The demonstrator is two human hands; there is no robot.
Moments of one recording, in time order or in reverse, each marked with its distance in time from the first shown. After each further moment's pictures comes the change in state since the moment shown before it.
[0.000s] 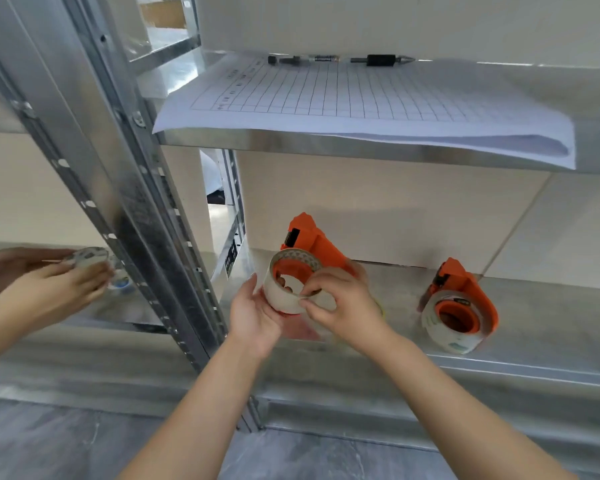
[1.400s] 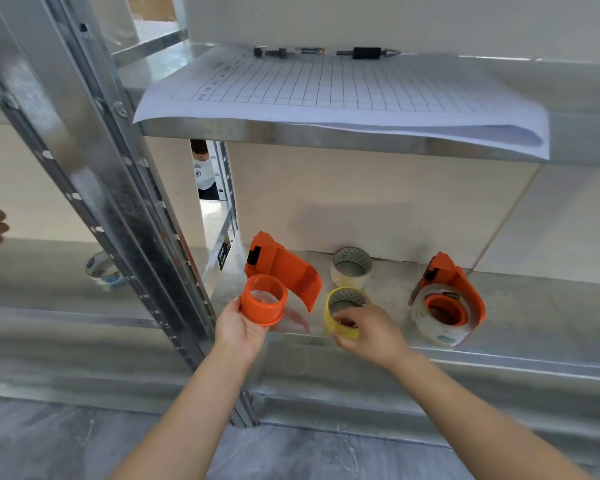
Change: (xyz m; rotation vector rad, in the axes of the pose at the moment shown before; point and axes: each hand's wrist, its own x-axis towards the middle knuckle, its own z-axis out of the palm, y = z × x) left_hand -0.003 -0.011 -0.019 -0.051 0.348 0.019; right_hand -0.054 0.087 0.001 -0.329 -0.376 0.265
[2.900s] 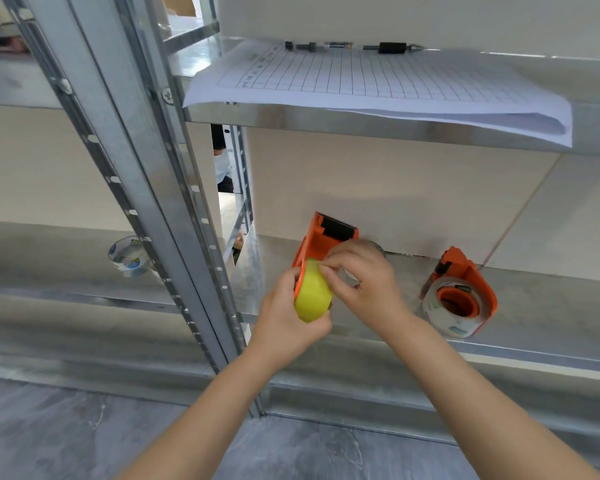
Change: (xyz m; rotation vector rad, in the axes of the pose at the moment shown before) left_hand -0.075 -0.012 0.011 1.273 -0.335 0.799; right_hand 0.005 -0.098 -0.065 0.284 0.601 -0.414
